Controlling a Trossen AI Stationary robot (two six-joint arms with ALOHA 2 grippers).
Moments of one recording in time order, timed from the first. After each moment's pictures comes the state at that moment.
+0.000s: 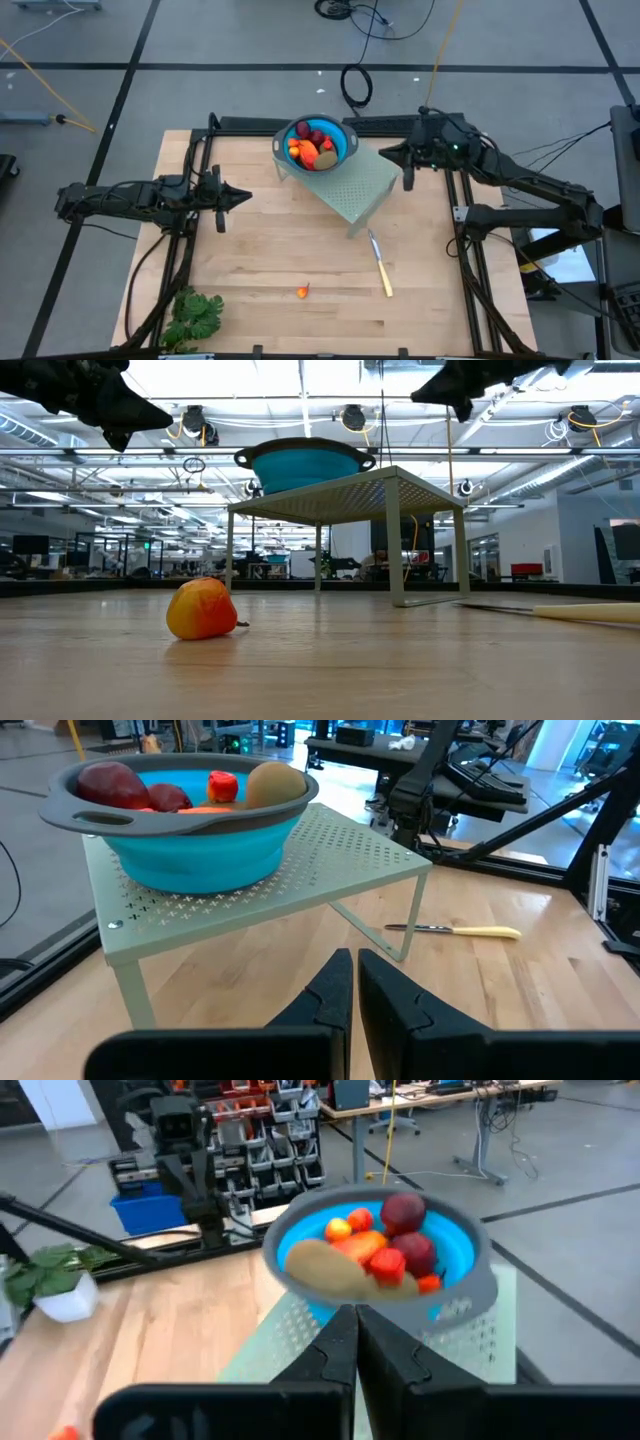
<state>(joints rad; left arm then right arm) -0.03 0.41 0.40 -0.21 -0.21 -0.15 -0.44 0.90 0.88 -0.20 -0.22 0.05</state>
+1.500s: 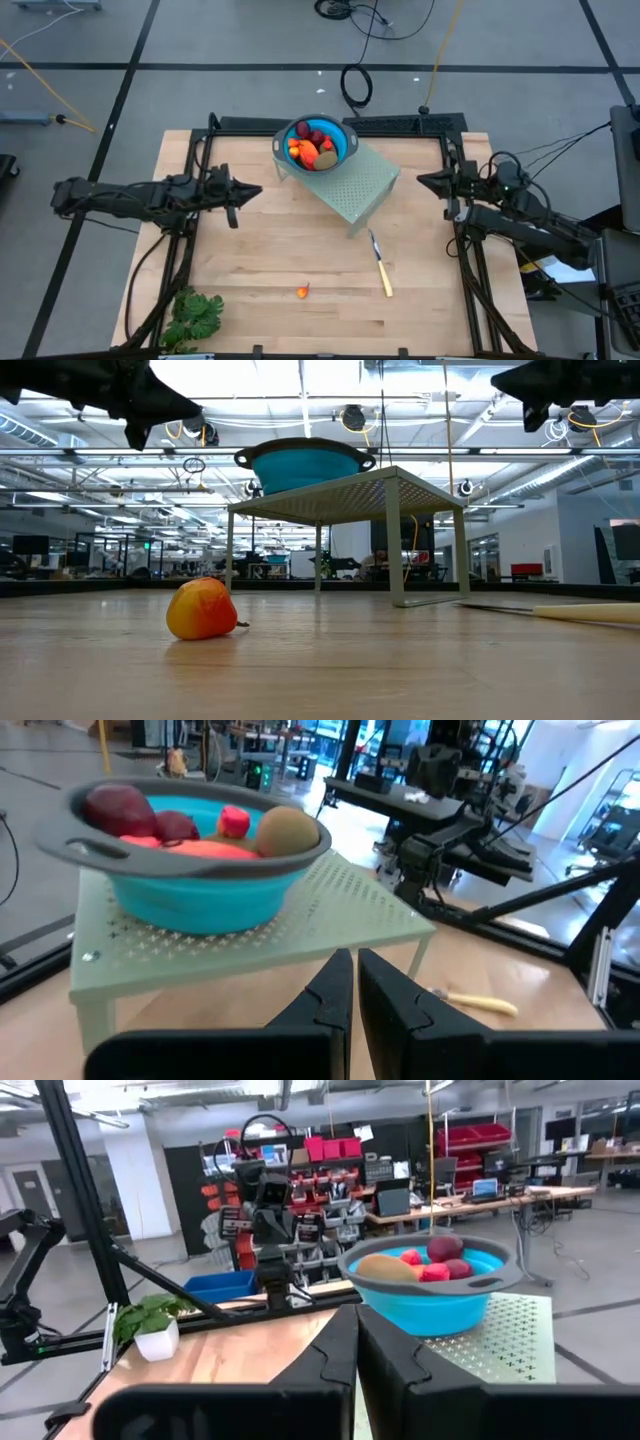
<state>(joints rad) -0.03 0.56 0.40 0.06 -0.27 -0.27 -0.44 0.21 0.42 -0.10 -0.31 0.16</state>
